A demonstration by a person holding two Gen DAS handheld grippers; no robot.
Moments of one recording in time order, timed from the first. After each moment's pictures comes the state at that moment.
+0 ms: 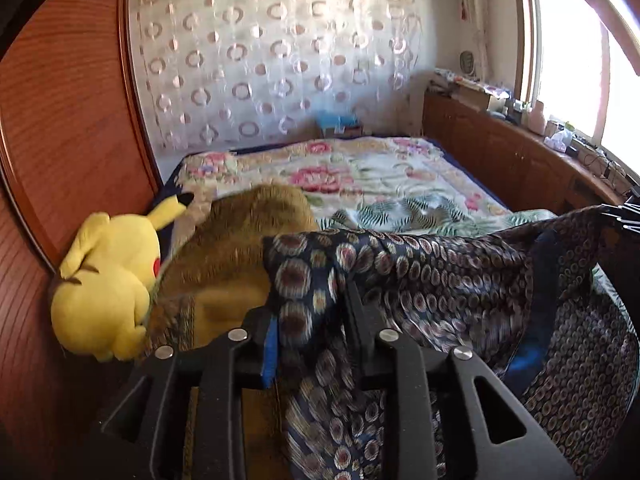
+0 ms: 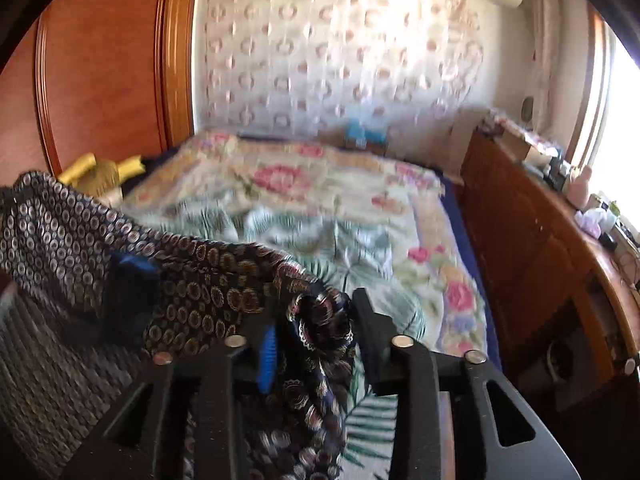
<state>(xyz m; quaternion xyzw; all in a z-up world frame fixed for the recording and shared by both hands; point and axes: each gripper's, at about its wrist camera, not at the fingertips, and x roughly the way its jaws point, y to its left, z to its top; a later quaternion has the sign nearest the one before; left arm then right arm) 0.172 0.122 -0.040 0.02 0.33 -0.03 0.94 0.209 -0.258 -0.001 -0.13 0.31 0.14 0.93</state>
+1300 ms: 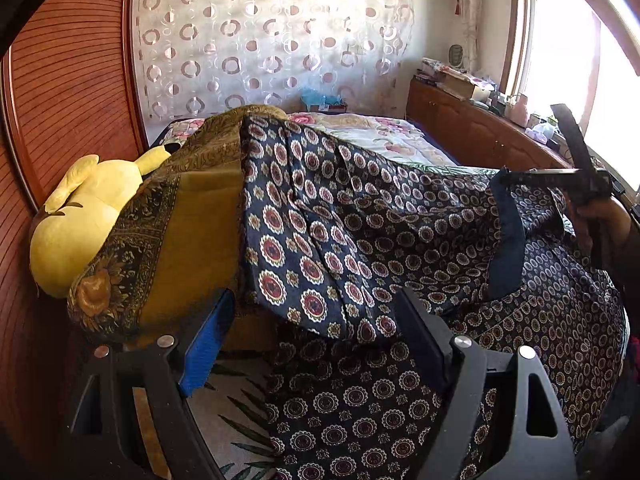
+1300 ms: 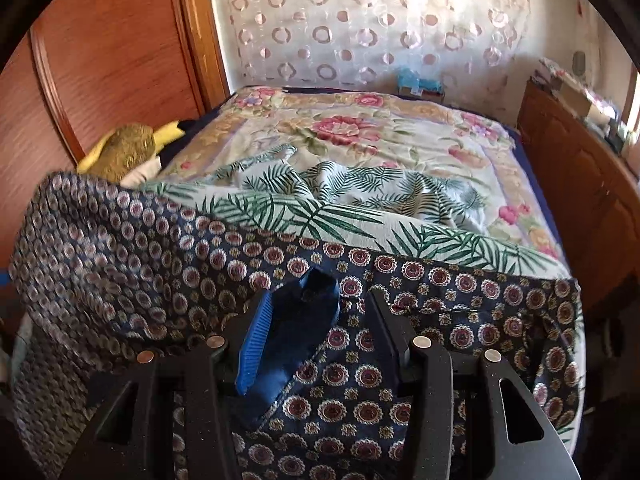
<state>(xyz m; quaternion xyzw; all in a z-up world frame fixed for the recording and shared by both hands) 0.103 0.118 -0.082 -0.02 0.36 -0.06 0.93 0.311 -0.206 -0.040 -0.06 0.39 0.21 0.90</state>
